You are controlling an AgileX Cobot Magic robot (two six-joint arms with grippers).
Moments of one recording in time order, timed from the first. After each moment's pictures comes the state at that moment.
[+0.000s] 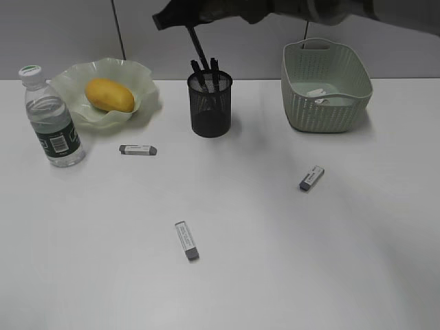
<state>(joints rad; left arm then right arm) -0.25 0.18 -0.56 -0.07 0.98 0.06 0.61 2.28 -1.97 -0.25 0.16 0.05</state>
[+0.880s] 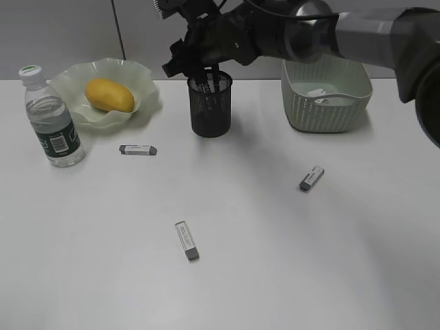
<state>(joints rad) -0.25 0.18 -0.56 -0.07 0.98 0.06 0.60 2.38 -1.97 -0.30 0.20 0.06</state>
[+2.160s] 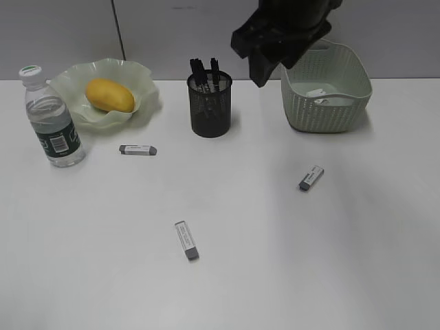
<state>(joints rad) -0.25 0.18 -0.56 -0.07 0.98 0.06 0.60 1.92 -1.84 -0.06 1.21 -0.09</state>
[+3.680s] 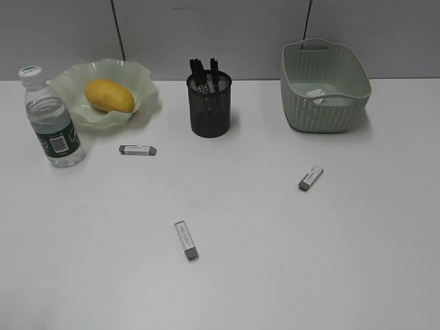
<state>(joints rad) -0.25 0.18 -0.56 -0.07 0.92 0.06 0.61 0.23 -0.54 -0.06 0.96 0.04</state>
